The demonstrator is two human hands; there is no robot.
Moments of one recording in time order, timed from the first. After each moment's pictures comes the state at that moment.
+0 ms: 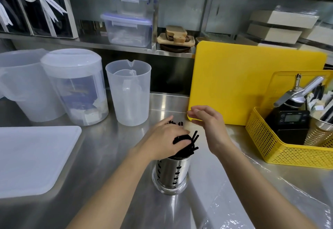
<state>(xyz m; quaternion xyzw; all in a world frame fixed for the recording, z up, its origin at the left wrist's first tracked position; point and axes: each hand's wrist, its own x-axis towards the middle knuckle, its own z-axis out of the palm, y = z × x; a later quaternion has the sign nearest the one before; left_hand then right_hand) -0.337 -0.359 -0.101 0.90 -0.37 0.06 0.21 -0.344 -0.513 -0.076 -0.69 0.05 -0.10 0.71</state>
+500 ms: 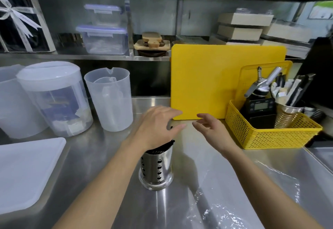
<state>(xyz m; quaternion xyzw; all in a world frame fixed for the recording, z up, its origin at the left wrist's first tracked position) -0.370 -0.393 -0.045 0.91 -0.34 0.14 0.21 -0.391 -0.583 -0.086 -0.85 0.06 -0.10 0.52</state>
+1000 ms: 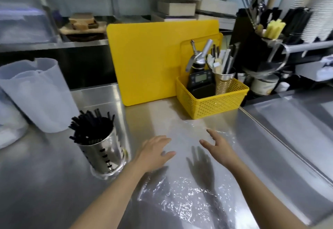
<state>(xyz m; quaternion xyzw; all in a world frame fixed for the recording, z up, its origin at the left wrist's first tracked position) -0.421 -0.509 -0.172 0.90 -0.38 -0.13 0.16 -0.523 -0.714 -0.176 -0.87 0.28 -0.05 0.41</state>
